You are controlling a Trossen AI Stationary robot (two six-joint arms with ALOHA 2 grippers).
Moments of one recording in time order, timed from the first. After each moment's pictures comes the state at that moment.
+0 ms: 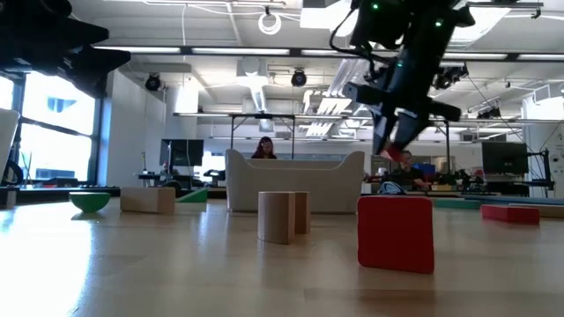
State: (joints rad) left arm -0.31 0.02 0.01 0.06 -0.42 -0.07; right arm -0.05 1.52 1.00 -0.74 0.46 1.16
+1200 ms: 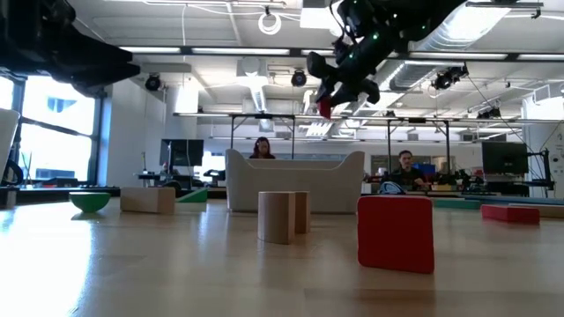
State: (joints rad) left arm -0.31 0.02 0.01 0.06 -0.70 0.03; right arm -0.44 1.56 1.11 0.02 0.48 0.45
